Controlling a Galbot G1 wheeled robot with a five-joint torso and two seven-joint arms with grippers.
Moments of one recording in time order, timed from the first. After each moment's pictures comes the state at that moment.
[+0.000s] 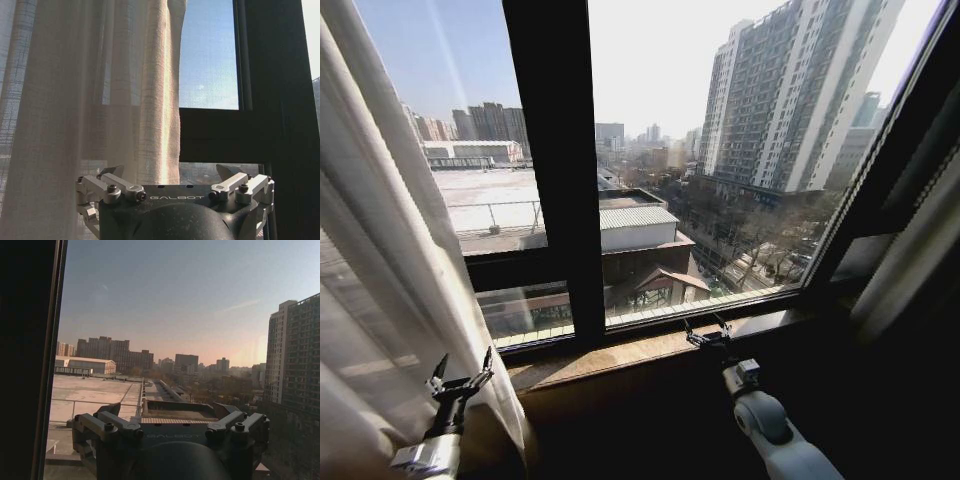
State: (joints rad) left arm 1.58 -1.33 -0.88 -1.87 -0.41 -0.38 0.08; right arm -1.20 1.09 0.36 1.77 0.35 0.12 0.05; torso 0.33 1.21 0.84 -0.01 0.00
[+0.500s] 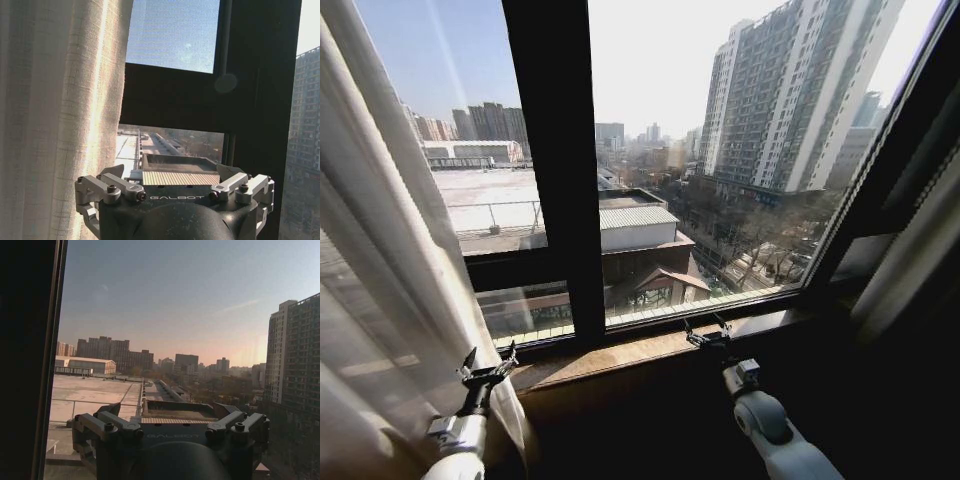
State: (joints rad) left arm 1.49 -1.31 -0.69 -1.96 -0.39 -0.05 -0.07; right arm -1.20 1.09 0.36 1.77 0.35 0.12 0.05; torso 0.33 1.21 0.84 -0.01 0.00
